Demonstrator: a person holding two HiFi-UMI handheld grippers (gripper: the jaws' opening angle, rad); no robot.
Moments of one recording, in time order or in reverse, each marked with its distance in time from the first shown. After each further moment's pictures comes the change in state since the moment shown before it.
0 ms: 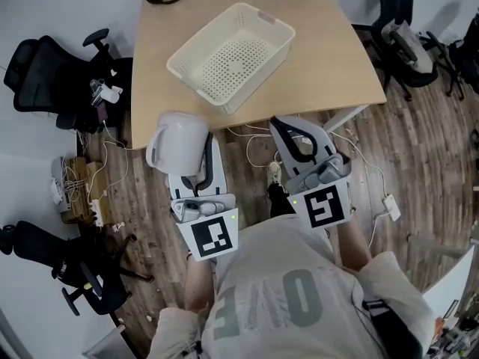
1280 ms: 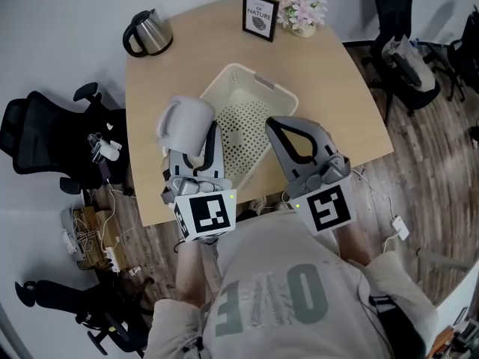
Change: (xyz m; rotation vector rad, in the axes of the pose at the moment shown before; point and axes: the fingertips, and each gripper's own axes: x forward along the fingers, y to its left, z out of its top) left arm 0.273 0.047 -0.013 0.105 0.065 -0.198; right arm 0.161 -0.169 -0.023 0.092 -0.053 -0.077
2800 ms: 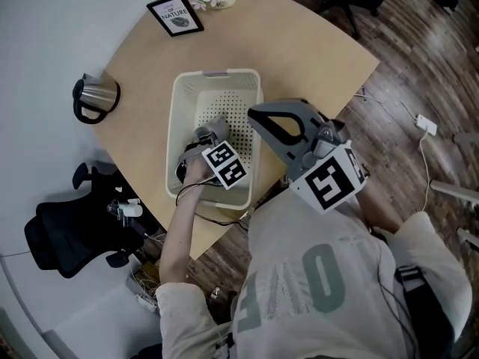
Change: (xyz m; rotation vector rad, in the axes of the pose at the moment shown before) left arm 0.083 -0.148 -0.262 0.878 0.707 -0.967; right arm -0.010 -0.016 -0.052 0.089 0.176 -0.184
